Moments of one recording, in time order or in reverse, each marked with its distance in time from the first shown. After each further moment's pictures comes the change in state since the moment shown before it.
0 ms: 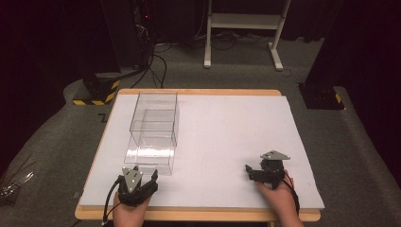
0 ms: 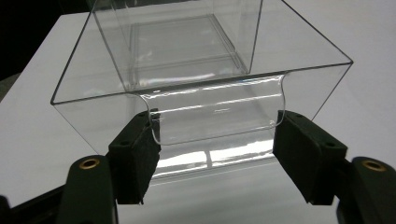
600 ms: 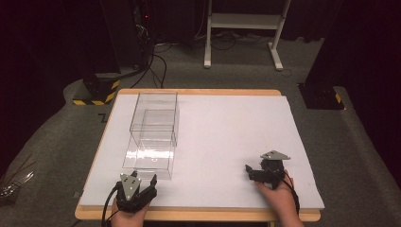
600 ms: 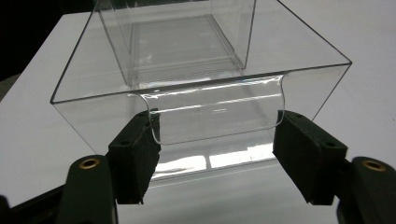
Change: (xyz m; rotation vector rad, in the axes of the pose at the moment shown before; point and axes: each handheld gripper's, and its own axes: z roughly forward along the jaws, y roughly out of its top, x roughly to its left) left arm -0.002 -0.009 -0.011 -0.016 -0.002 -0.005; right arm 0.000 0.000 0.000 0.000 0.002 0.006
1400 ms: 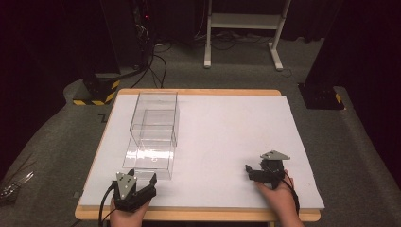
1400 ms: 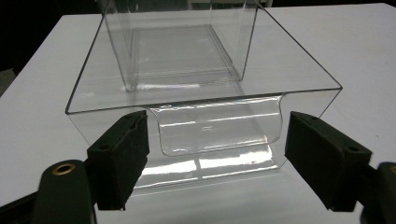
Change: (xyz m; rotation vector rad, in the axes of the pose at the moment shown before) left arm 0.006 0.007 -0.006 -0.021 -0.024 -0.055; right arm 0.000 0.000 0.000 0.000 -0.003 -0.007
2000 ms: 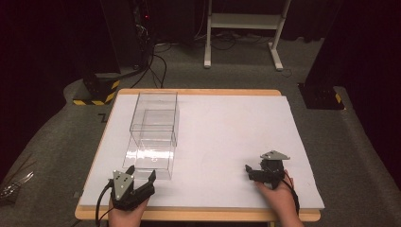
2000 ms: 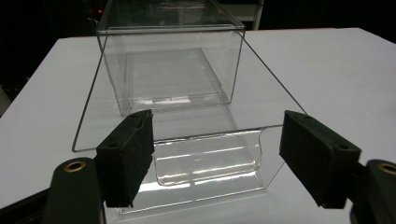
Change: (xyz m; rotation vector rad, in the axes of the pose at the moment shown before) left arm 0.001 0.014 -0.008 -0.064 -0.043 -0.002; right arm 0.000 0.000 0.000 0.001 -0.001 0.001
